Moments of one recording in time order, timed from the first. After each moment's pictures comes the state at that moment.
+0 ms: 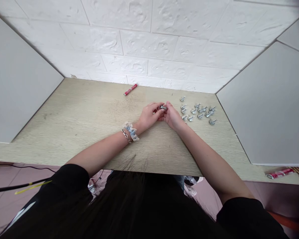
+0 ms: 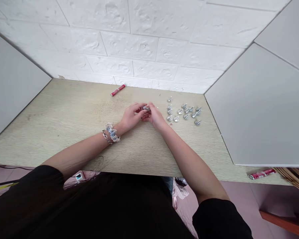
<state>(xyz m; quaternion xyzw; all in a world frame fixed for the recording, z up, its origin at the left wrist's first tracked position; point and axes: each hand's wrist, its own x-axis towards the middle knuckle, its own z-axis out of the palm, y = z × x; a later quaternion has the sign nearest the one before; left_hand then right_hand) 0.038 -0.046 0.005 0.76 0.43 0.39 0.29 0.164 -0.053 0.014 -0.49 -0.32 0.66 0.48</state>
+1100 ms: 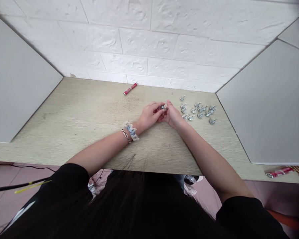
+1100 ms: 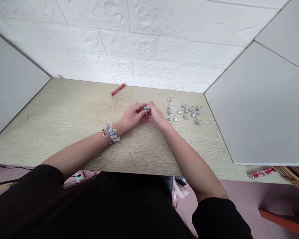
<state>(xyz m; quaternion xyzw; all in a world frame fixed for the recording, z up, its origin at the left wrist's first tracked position) 0.038 -0.044 0.002 0.78 0.42 0.39 0.27 0.166 -0.052 0.018 -0.51 -0.32 0.67 0.42</state>
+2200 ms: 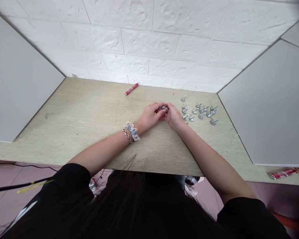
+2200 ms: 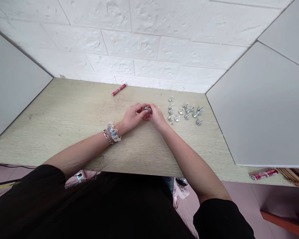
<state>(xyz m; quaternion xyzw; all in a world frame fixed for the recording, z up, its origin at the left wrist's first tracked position) 0.038 -0.044 0.001 0.78 0.42 0.38 0.28 0.163 -0.053 0.009 -0.49 -0.33 0.64 0.49</state>
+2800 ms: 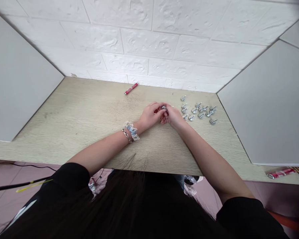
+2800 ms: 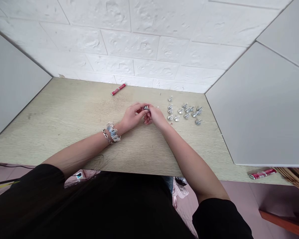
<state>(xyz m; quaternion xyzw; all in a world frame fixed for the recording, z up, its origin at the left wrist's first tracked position) 0.037 -0.045 0.004 0.78 0.42 0.38 0.28 0.170 -0.051 0.009 -0.56 -0.37 0.62 0.40</state>
